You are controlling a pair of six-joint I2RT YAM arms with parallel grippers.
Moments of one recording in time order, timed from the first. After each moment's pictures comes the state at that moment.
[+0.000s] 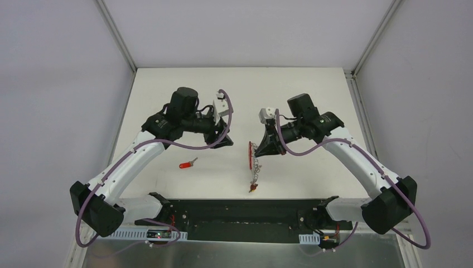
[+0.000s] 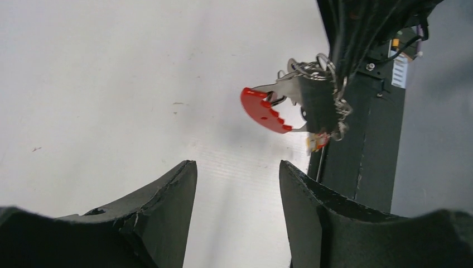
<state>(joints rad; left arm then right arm) -0.56 1.19 1.16 -0.56 0.72 0.26 0.56 1.28 1.16 -0.78 -1.12 -0.59</state>
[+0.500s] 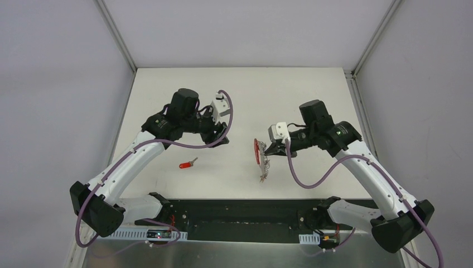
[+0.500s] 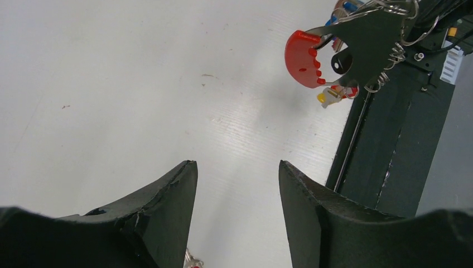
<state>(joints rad) -0.56 1.18 1.16 -0.61 0.54 0.28 0.56 1.12 1.17 -0.93 -0.95 -0.97</state>
